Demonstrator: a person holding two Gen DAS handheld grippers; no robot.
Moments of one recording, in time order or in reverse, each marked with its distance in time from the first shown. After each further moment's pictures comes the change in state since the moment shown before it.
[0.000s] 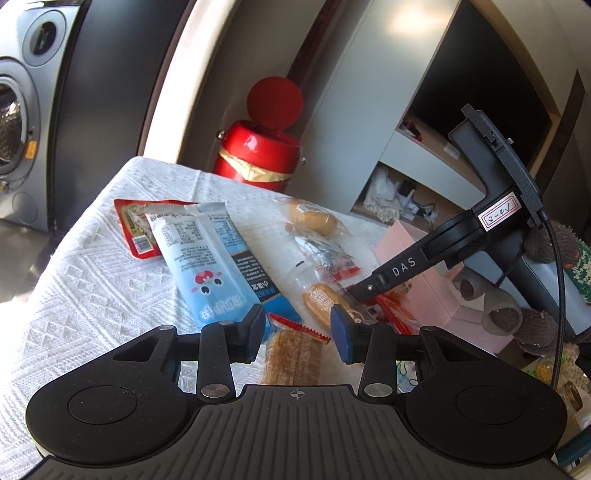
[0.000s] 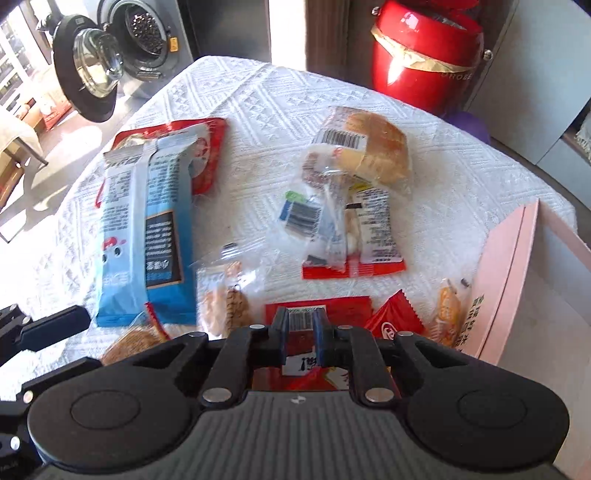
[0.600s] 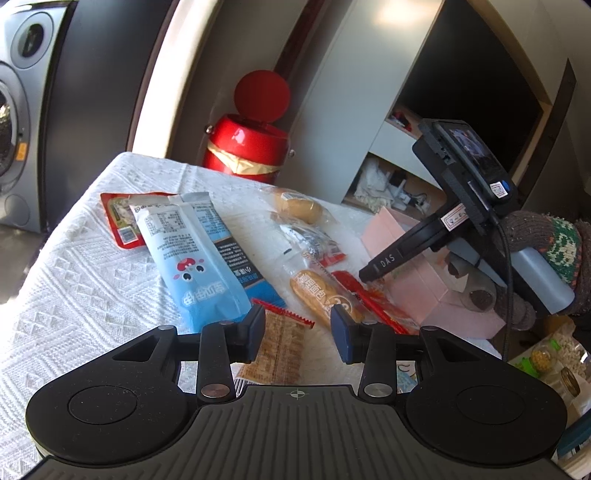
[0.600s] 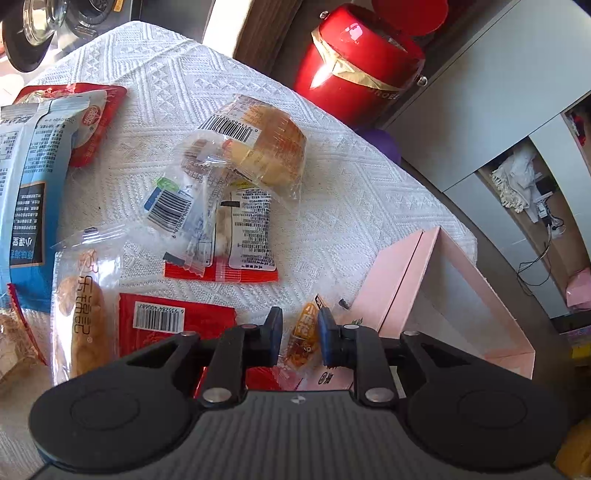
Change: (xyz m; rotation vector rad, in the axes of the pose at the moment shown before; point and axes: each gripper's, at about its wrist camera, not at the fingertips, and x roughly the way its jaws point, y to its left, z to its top) left arm 0.000 -0.008 -0.007 0.024 0.019 -0.022; right arm 0.012 -0.020 0.005 -0.090 0.009 -0.379
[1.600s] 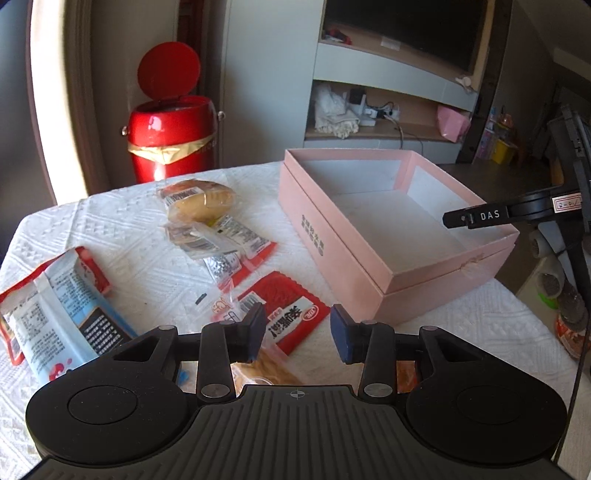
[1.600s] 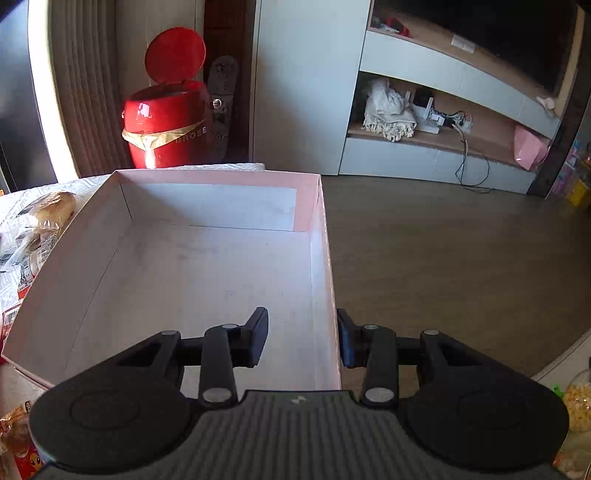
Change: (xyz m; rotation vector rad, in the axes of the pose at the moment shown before) left arm 0.116 -0.089 0.036 0.361 0.222 0.020; right arm -0.001 -0.150 -0.170 0.598 -0.284 -0.073
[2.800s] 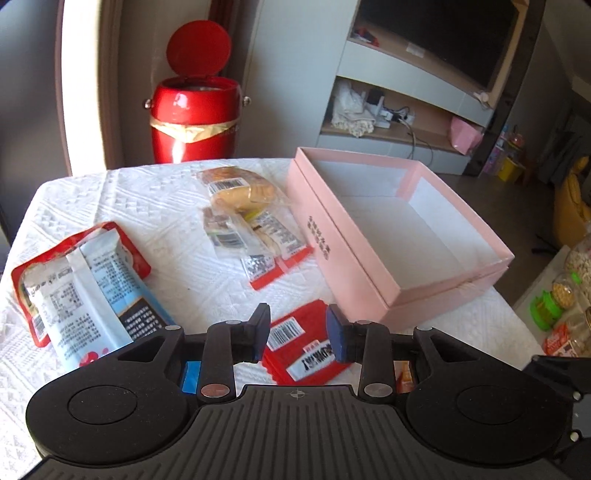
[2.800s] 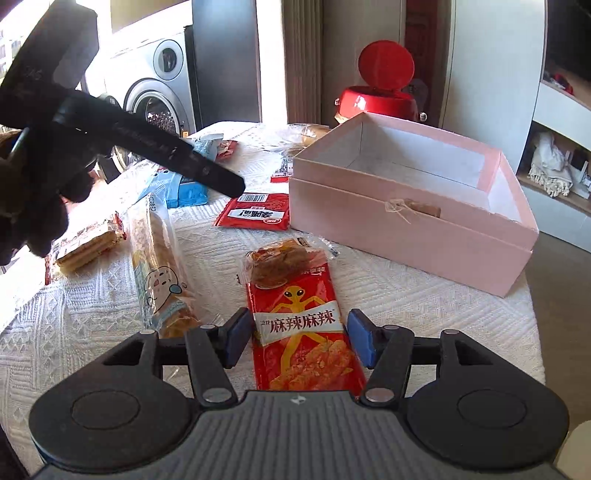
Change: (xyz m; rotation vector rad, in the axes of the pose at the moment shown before) left arm -0.009 0.045 0.002 -0.129 0.029 -0.016; right arm -0.102 0.102 -0.124 -0.280 -0.070 0.469
